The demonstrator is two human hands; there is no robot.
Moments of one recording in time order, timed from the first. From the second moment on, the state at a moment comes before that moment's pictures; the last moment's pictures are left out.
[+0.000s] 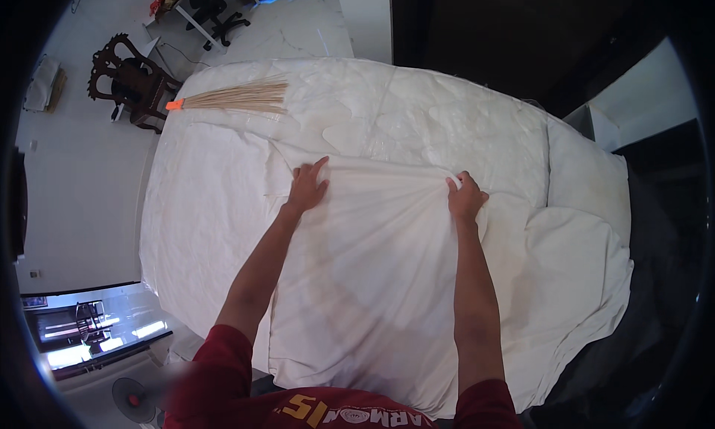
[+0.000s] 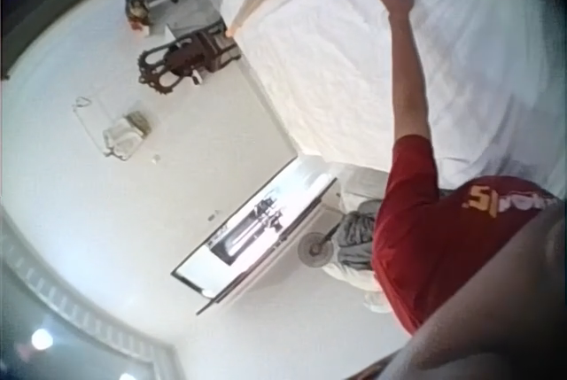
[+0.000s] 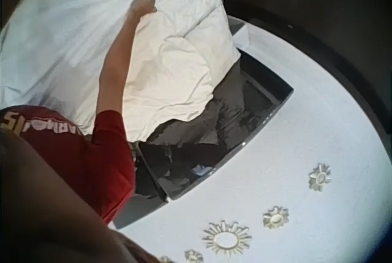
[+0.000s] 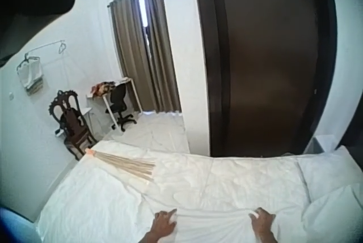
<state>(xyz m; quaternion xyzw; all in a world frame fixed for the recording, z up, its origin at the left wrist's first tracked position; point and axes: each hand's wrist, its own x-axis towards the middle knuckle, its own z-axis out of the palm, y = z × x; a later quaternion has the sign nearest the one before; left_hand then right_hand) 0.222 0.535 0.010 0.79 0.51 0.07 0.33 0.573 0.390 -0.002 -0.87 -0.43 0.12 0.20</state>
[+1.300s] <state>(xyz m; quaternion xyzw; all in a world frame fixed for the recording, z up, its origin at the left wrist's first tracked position) 0.038 0.005 0.038 0.80 0.53 0.05 0.28 0.349 0.035 0.018 -0.84 -0.48 0.20 0.17</state>
